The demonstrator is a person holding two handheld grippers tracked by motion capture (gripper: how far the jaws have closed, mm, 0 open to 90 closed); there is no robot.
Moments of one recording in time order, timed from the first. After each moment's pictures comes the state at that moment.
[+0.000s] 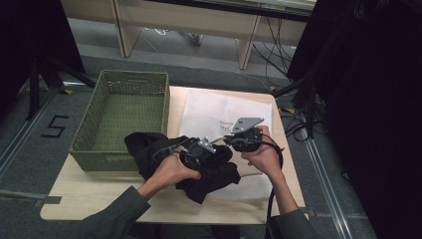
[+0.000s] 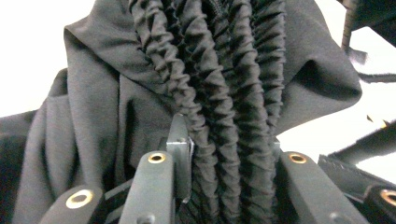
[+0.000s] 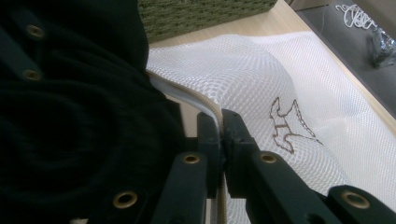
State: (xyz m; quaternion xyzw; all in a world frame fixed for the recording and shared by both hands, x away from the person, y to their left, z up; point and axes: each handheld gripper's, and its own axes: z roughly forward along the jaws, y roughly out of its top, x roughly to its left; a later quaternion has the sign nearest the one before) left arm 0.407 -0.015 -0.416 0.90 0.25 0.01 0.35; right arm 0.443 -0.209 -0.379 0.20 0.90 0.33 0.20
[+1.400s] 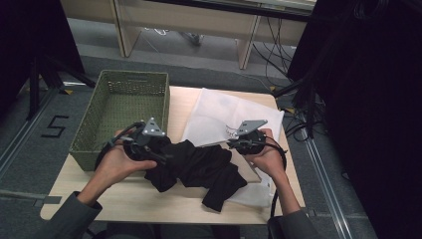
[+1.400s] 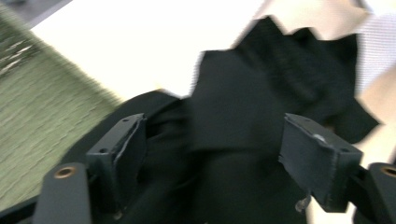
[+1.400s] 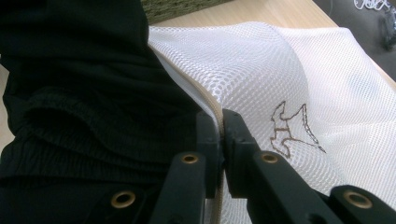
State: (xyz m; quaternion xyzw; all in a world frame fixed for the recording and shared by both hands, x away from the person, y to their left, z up) left arm 0.384 0.117 -0.358 0.86 0.34 0.17 0.33; right arm 0.445 -0.224 -0.390 0.21 0.91 0.32 0.18
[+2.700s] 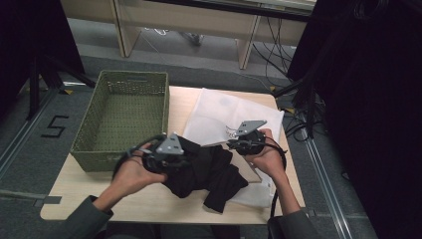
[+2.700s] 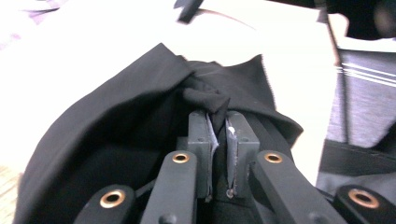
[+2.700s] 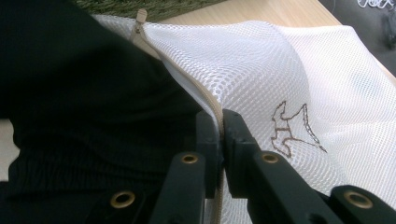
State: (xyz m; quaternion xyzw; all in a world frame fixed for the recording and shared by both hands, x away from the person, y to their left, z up) left arm 0.353 0.048 -0.367 0.89 0.18 0.12 0.40; right arm 0.445 -0.223 -0.391 0.21 0.91 0.32 0.18
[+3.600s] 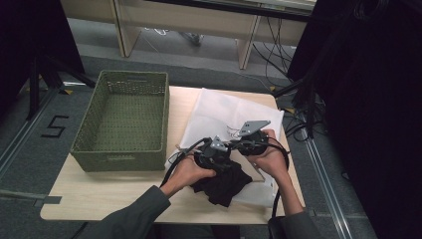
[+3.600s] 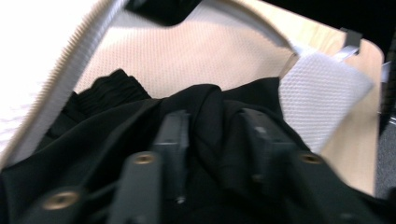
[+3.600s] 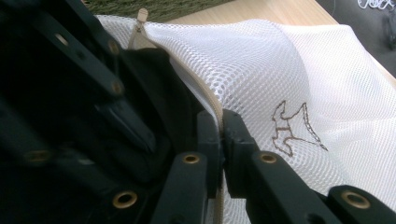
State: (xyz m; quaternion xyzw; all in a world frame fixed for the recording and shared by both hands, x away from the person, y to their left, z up) left arm 0.412 -0.046 -0.429 0.88 0.24 0.07 0.41; right arm 0.441 -0.230 -0.387 0.21 0.91 0.33 0.17
